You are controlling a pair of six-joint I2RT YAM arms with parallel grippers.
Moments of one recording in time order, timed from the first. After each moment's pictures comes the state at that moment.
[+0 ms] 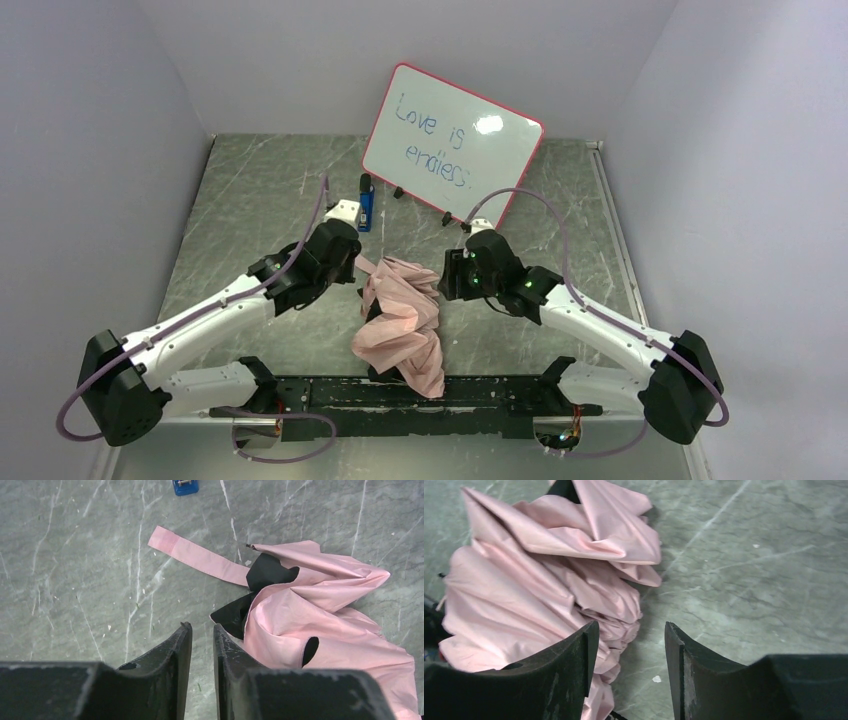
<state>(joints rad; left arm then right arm) -0.80 1.11 0.85 -0.51 -0.44 -0.42 0.76 1.11 0.72 -0.37 0.07 0.51</state>
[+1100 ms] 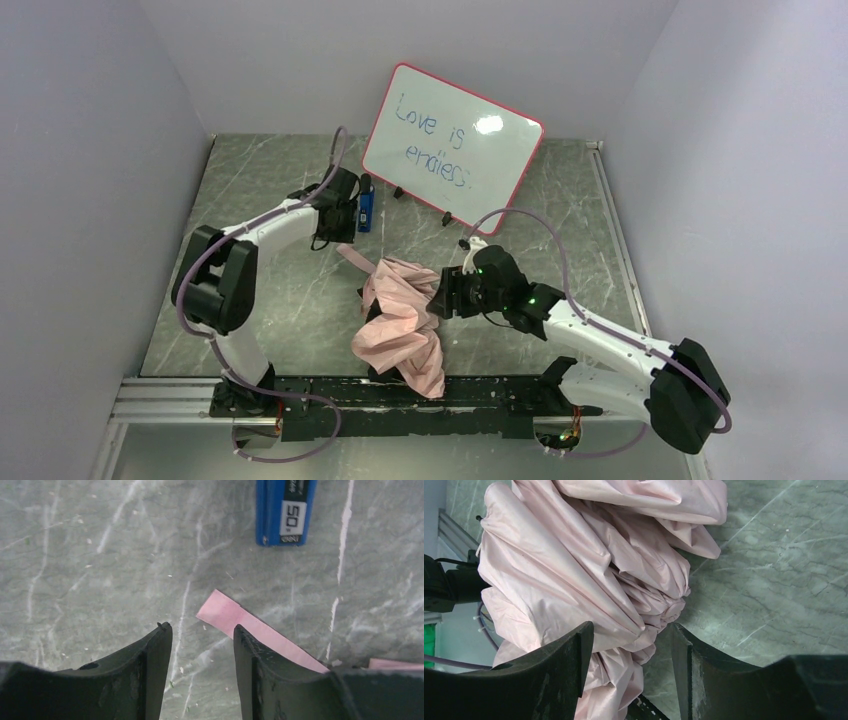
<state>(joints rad) -0.43 1.75 1.18 -0.48 -0.26 -0.30 0.76 1.04 0.54 -0.18 -0.19 0.59</state>
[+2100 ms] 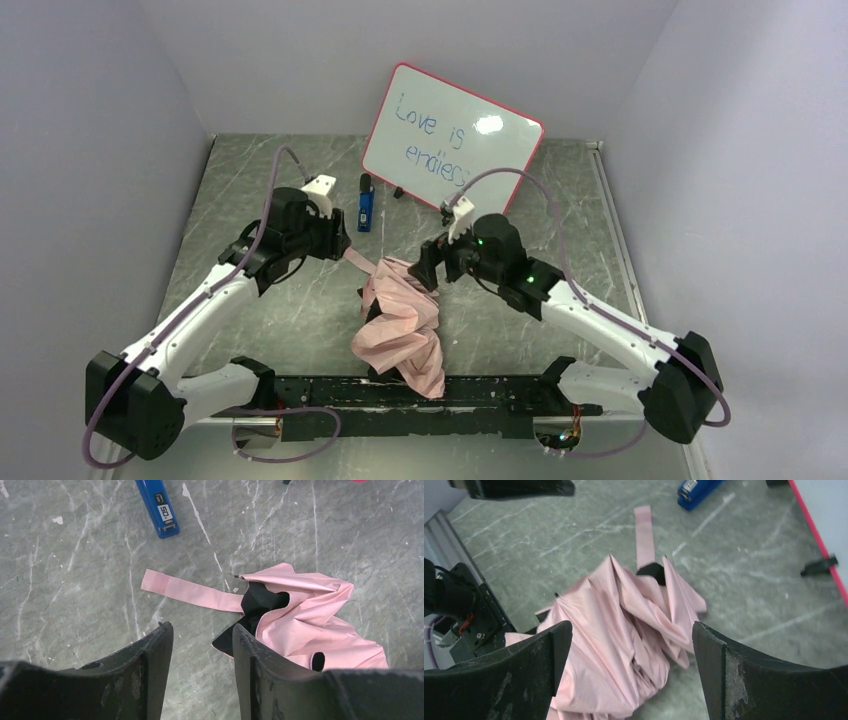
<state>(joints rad) -0.43 1.11 0.86 -0.35 0.08 -0.18 0.77 1.07 0.73 -0.07 -0.14 0.21</state>
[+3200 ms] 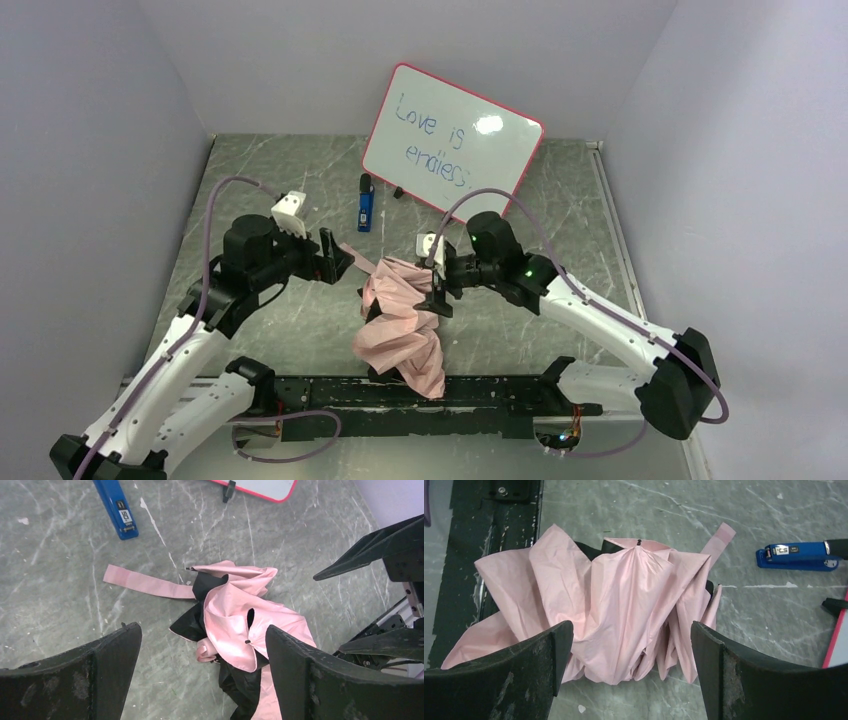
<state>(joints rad) -0.43 0.75 0.78 -0.44 0.19 -0.30 0.76 1.13 0.81 -0.23 -0.62 -0.49</state>
